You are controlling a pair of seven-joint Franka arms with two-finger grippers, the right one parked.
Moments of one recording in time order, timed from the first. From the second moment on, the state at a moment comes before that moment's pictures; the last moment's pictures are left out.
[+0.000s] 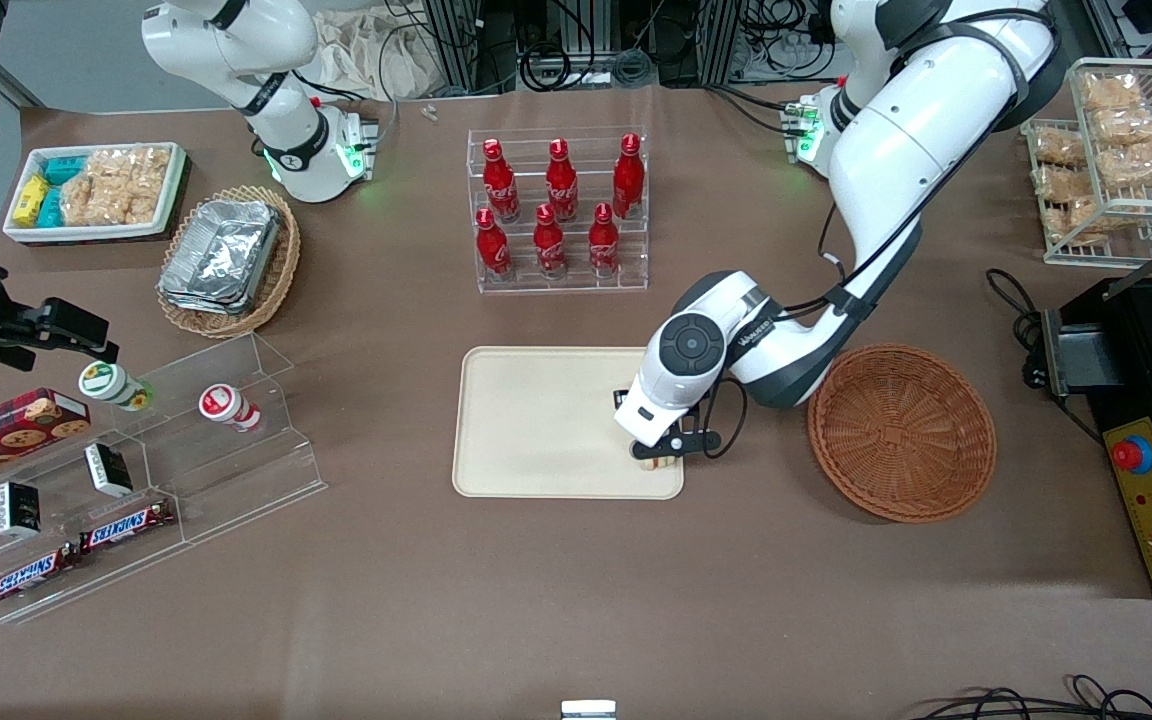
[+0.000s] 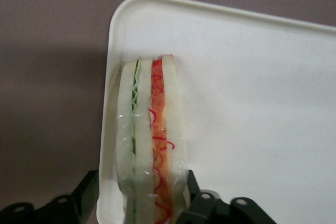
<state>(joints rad) -0.12 0.78 -0.62 -1.57 0.40 2.16 -0.98</state>
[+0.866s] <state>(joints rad) -0.03 0.52 -0.62 -1.46 0.31 1.79 -0.99</state>
